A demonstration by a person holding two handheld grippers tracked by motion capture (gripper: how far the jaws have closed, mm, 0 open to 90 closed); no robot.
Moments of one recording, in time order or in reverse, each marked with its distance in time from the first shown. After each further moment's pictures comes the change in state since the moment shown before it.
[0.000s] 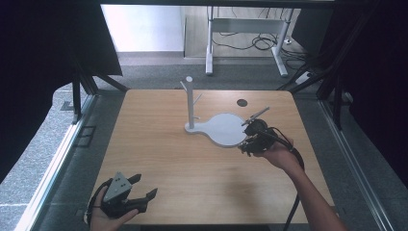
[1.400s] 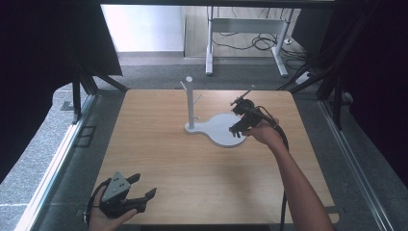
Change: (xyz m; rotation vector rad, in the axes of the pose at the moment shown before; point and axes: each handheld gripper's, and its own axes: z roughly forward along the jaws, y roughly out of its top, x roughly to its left) left arm 0.003 0.000 -0.002 -0.005 -0.001 -0.001; right arm -0.026 0.062 0.027 0.026 0.000 0.038
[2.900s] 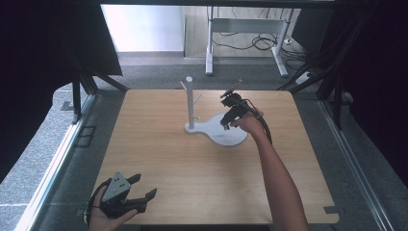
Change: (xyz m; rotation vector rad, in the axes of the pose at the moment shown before) left arm -0.001 0.000 0.000 -0.004 -0.010 0.002; right arm -0.019 0.040 0.059 0.034 0.010 0.076
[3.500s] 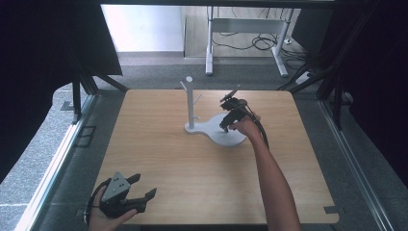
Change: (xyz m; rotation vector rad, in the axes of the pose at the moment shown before) left arm 0.001 0.000 0.000 0.001 0.000 0.000; right arm -0.009 -0.006 0.033 0.008 0.003 0.032
